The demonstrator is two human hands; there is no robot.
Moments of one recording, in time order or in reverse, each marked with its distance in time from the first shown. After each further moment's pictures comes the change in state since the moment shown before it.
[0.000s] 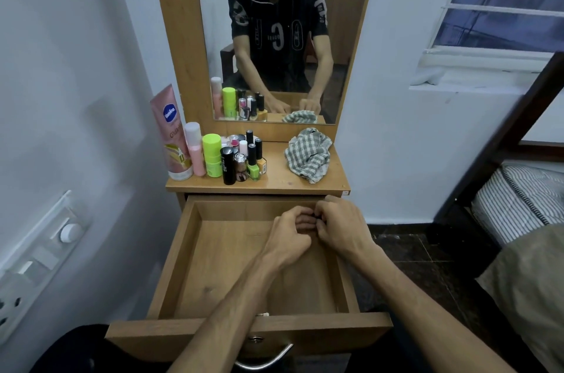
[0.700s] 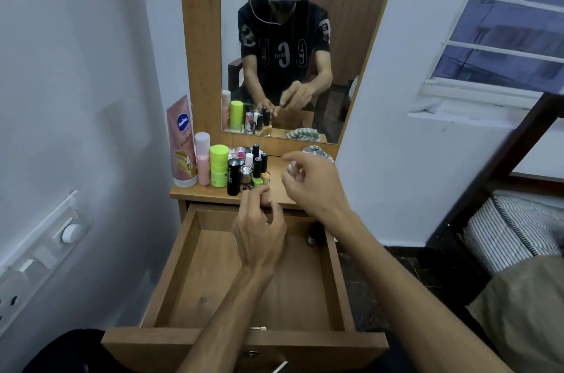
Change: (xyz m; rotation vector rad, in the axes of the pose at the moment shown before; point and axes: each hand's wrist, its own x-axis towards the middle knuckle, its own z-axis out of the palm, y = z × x) left_hand -0.016 0.030 -0.031 0.262 0.909 0.330; right_hand 0.059 -0.076 -0.072 0.316 0.293 -0.068
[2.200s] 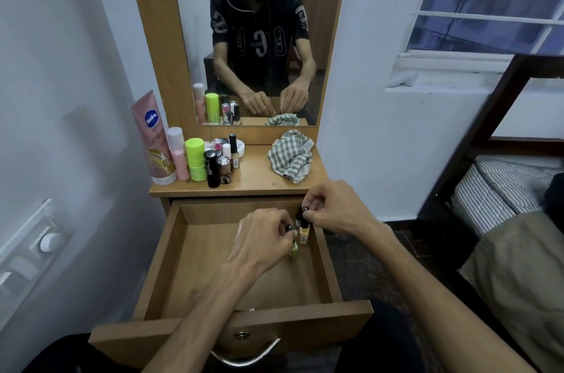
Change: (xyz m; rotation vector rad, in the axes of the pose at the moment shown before) left_hand -0.012 0.013 -0.014 0.339 -0.707 0.302; right_hand -0.063 0.066 -0.034 -0.024 -0.357 0.187
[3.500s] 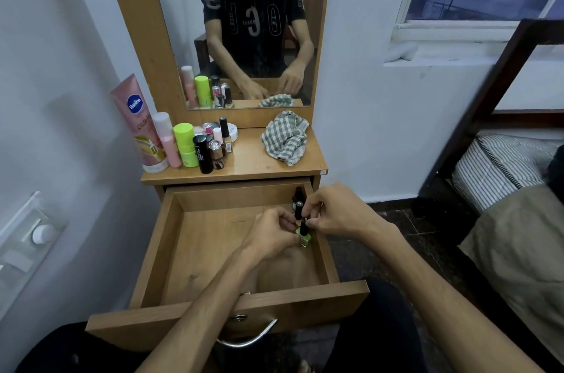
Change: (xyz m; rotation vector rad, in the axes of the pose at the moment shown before) left_hand 0.002 -0.016 0.058 -0.490 -0.382 -0.371; right_hand -0.024 0.021 0.015 -0.093 -0.152 -0.060
